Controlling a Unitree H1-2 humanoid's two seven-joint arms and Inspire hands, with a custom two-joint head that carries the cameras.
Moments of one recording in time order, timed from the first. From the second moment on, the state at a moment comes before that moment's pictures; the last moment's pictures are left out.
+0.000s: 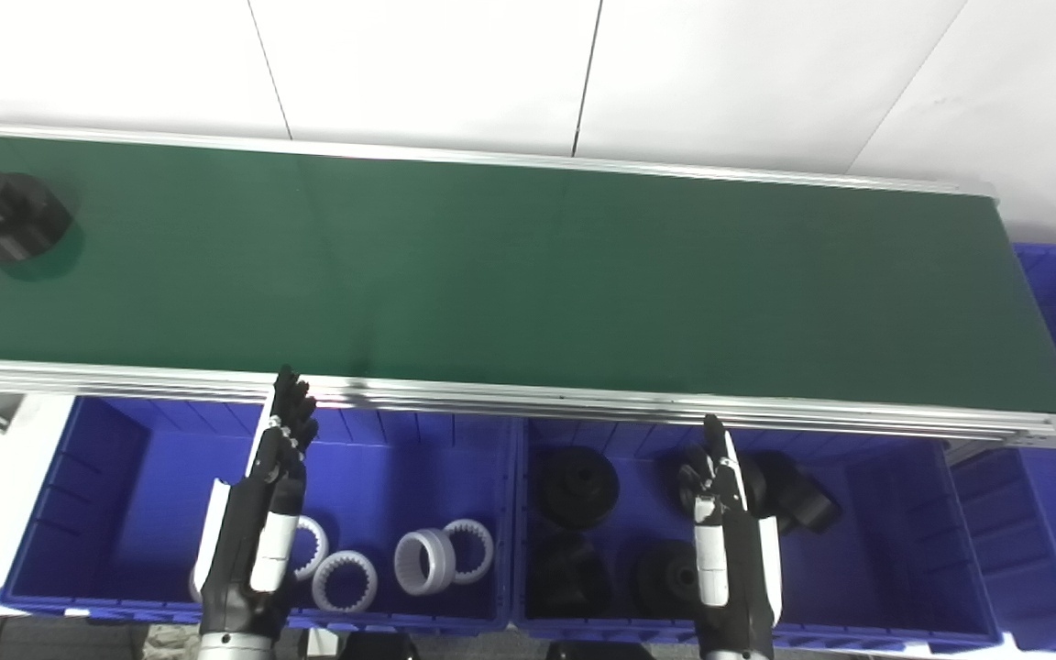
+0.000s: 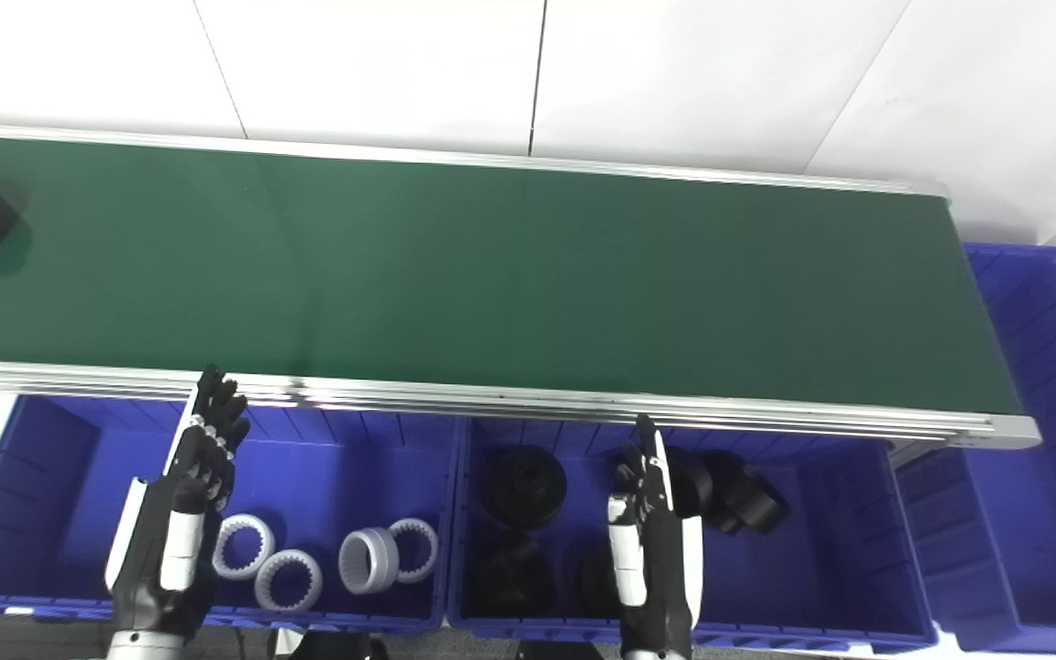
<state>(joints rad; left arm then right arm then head) 0.52 0.02 -0.14 -0.23 -0.01 -0.27 -0.10 0.60 0.13 0.15 -0.10 -0.16 -0.33 -0.19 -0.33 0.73</state>
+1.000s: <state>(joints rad) 0.51 0.02 -0.14 -0.22 0.00 -0.30 -0.10 0.60 0.13 0.15 -0.10 -0.15 -0.33 -0.18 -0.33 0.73</state>
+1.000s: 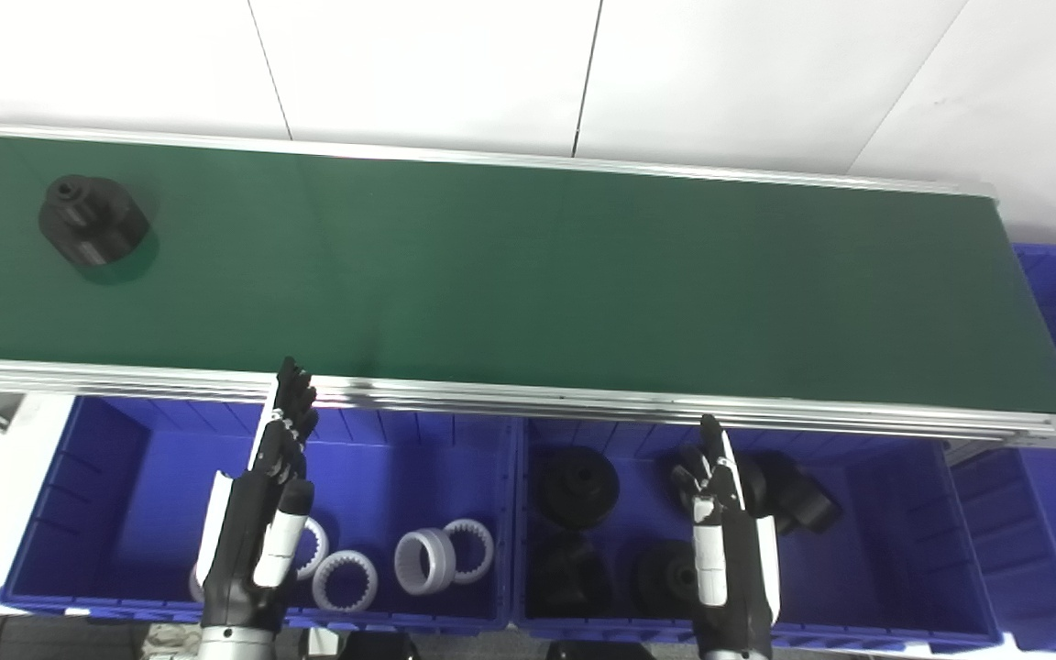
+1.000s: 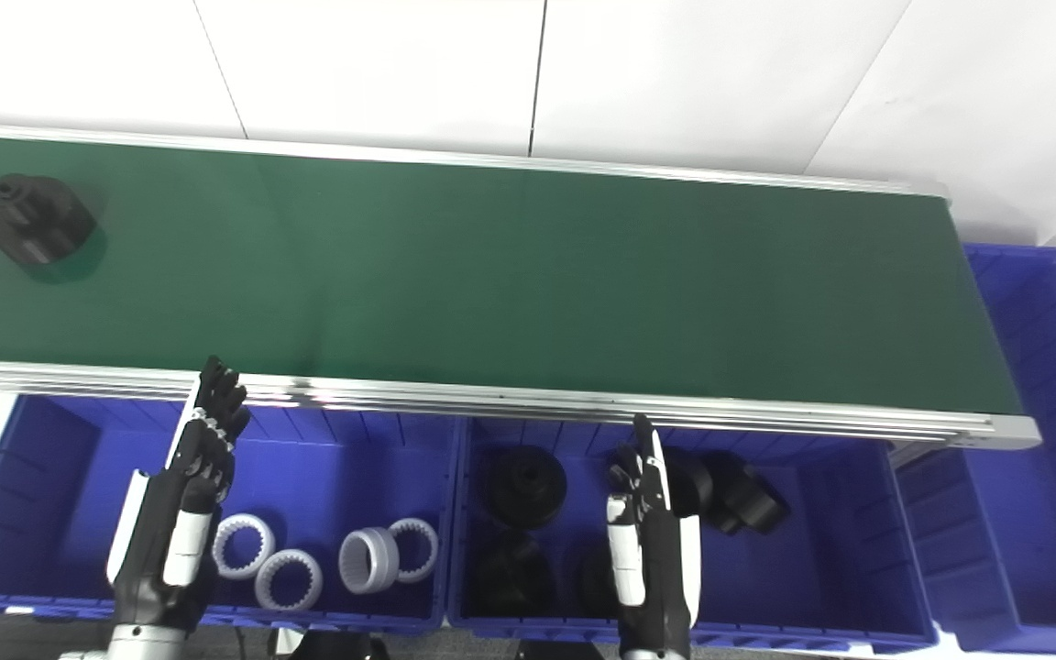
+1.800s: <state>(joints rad) 0.51 0.01 -0.15 -0.15 0.04 -0.35 -0.09 0.59 0.10 0.13 -0.01 -0.08 -0.39 -0.16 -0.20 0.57</state>
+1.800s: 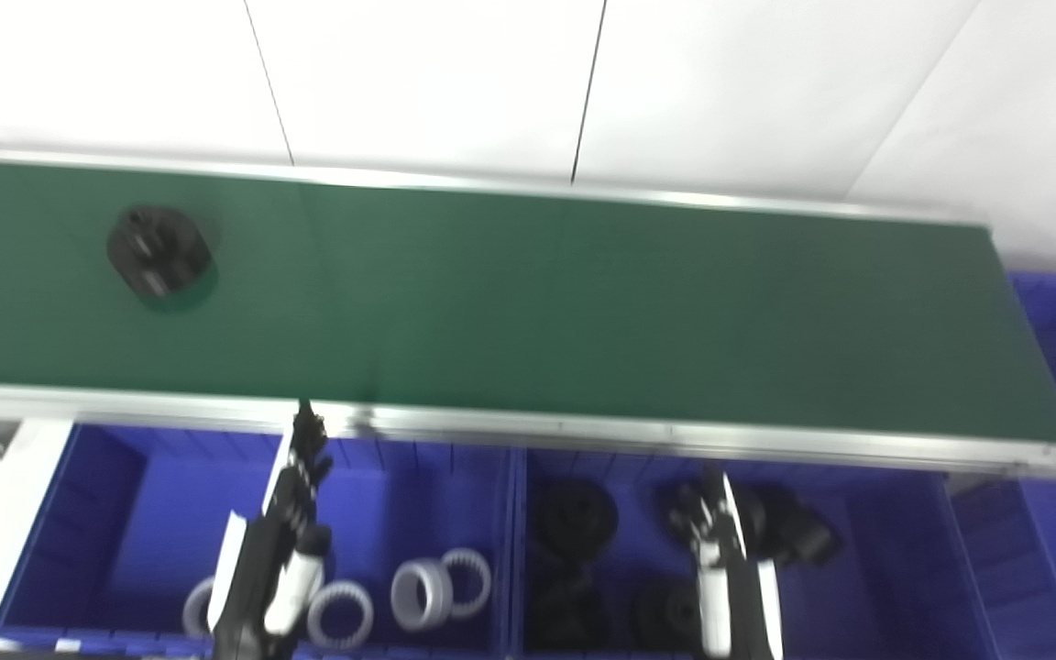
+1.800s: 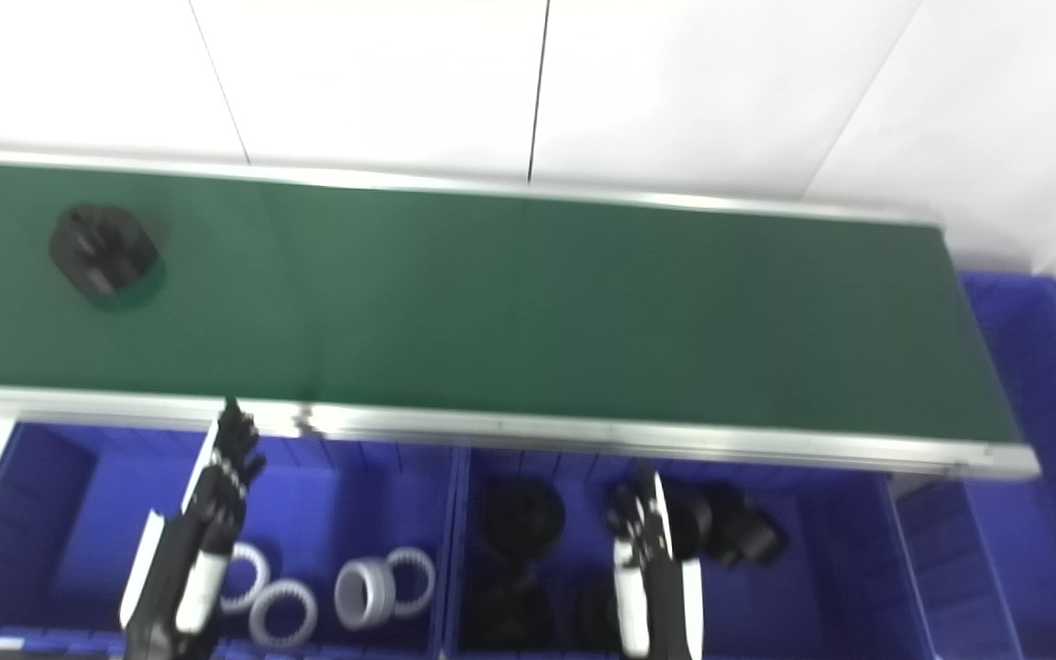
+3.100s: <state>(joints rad) 0.43 -0.03 -0.26 0.02 0.03 -0.43 -0.04 0.52 0.04 0.03 0.08 0.06 -0.41 -0.03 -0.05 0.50</state>
